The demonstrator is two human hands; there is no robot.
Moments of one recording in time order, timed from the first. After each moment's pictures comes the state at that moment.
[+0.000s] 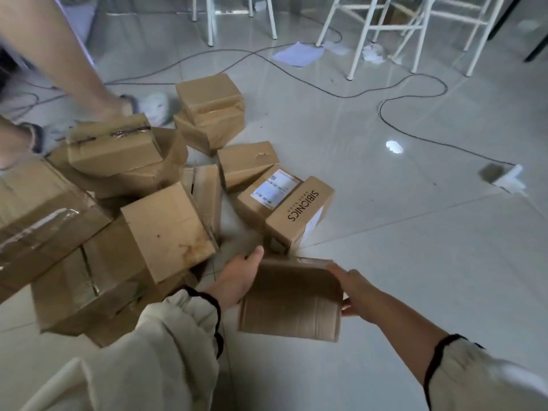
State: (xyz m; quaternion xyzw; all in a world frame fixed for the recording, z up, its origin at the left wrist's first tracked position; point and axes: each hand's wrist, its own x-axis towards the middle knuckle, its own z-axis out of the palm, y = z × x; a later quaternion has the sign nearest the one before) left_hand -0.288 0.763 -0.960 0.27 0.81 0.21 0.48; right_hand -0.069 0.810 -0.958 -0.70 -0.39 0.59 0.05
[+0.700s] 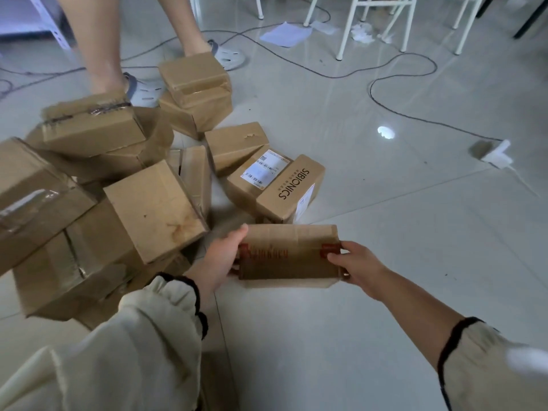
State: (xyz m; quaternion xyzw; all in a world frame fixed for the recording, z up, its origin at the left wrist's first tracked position) left_hand -0.296 0.749 -0.960 0.15 0.72 0.37 0.57; right_hand -0.046 0.800 -0.953 -0.65 -0.43 0.61 0.16
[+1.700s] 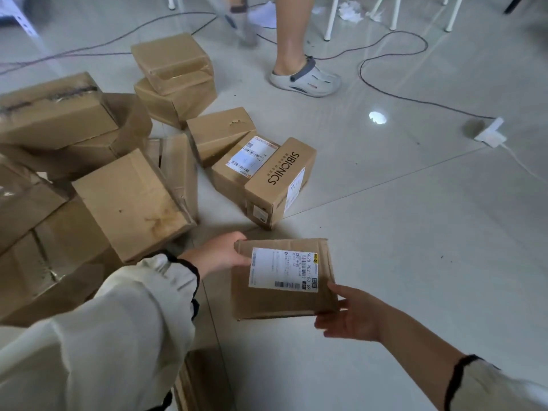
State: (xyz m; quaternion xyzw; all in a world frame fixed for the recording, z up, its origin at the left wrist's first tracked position) left_hand -0.298 0.768 -0.985 0.57 0.70 0.01 0.43; right_hand -0.010 0.743 -1.005 -0.64 -0.11 0.76 0.05
